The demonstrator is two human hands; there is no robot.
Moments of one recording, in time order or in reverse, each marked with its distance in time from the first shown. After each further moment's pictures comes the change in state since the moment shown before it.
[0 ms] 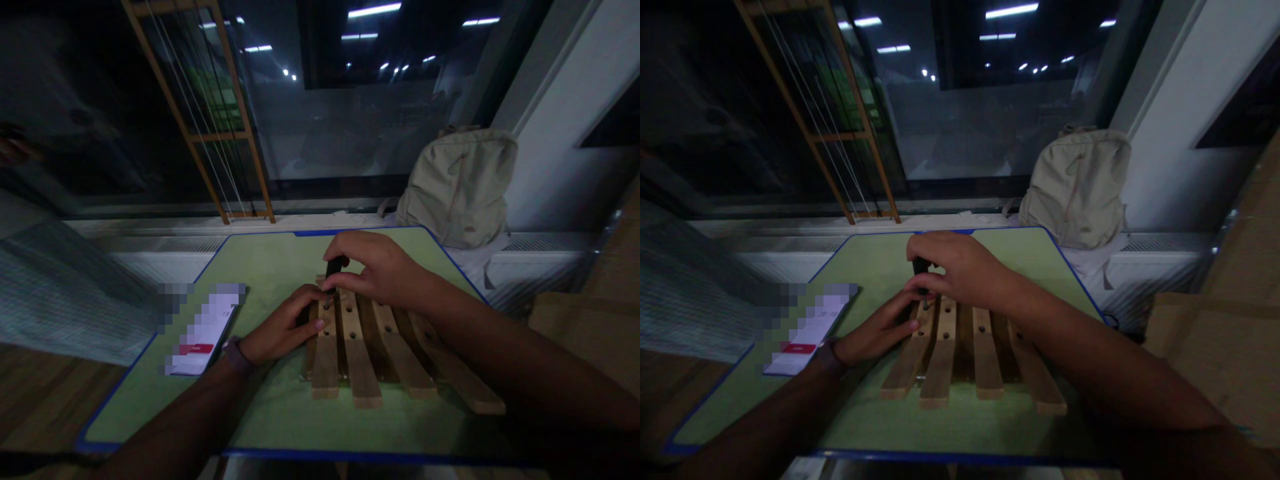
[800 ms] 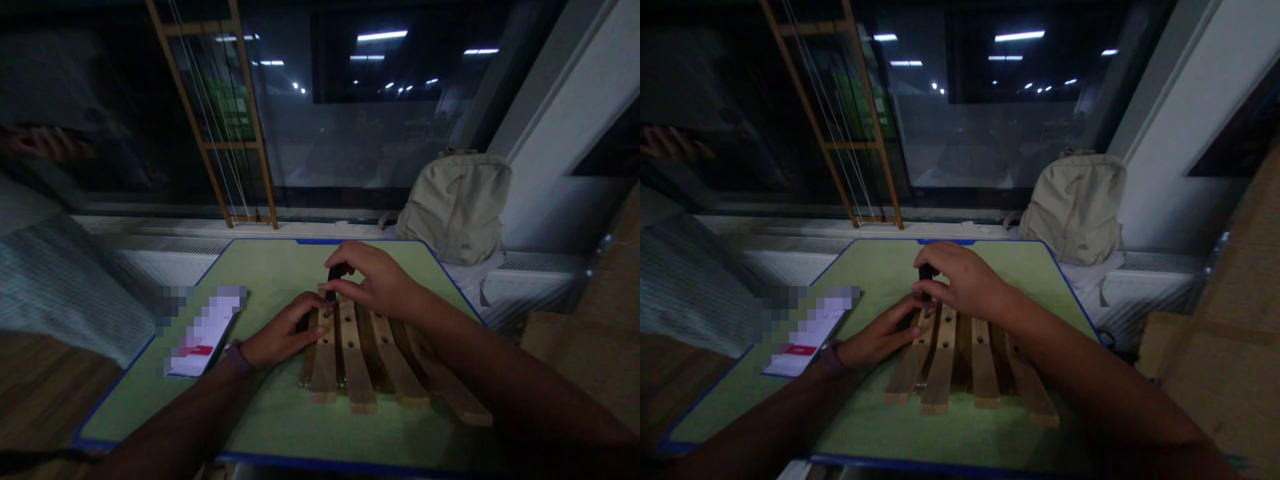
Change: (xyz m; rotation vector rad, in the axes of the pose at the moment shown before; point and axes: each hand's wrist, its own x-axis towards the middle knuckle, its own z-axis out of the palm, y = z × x) left_hand 0.001 0.000 0.001 -0.062 -0.020 -0.004; right_hand -0.001 0.003 0.005 0.014 0.049 0.026
